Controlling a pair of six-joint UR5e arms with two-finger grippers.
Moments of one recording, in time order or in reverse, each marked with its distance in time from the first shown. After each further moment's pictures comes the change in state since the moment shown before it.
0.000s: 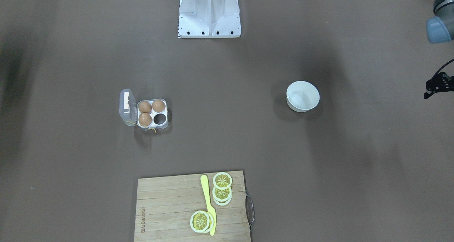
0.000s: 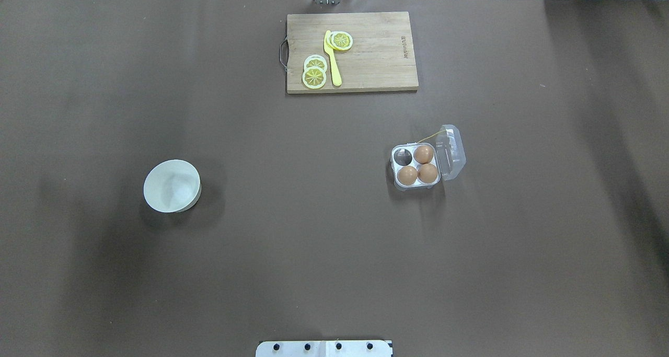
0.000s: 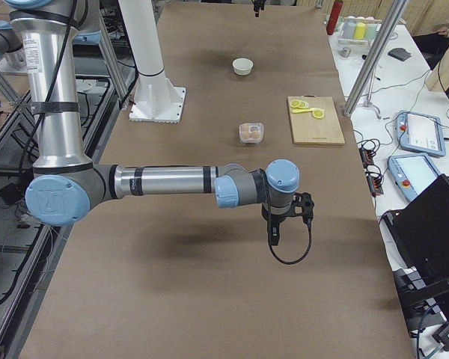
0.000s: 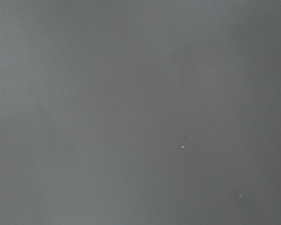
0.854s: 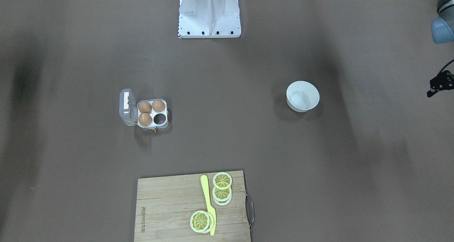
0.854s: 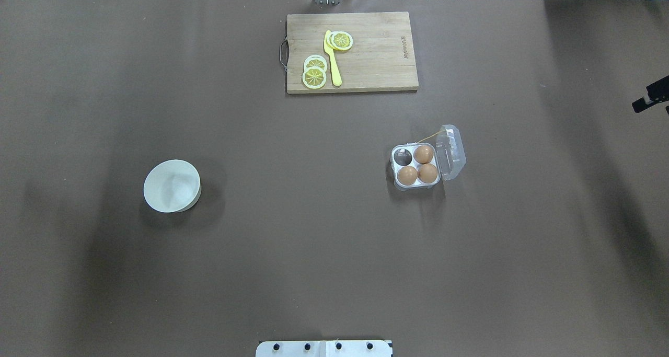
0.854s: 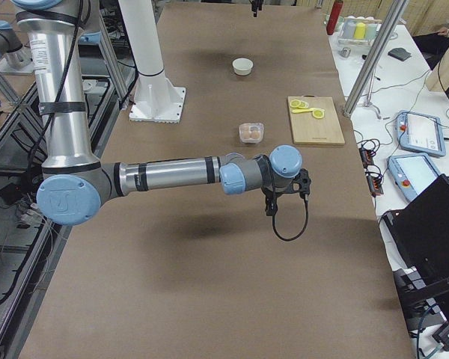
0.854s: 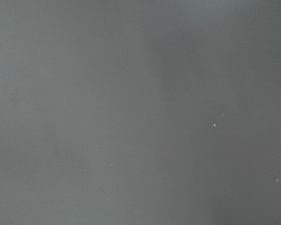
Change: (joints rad) left arm -0.038 0.029 0.025 -0.069 -0.066 -0.023; right arm -0.099 0.036 0.055 0.008 0.238 0.079
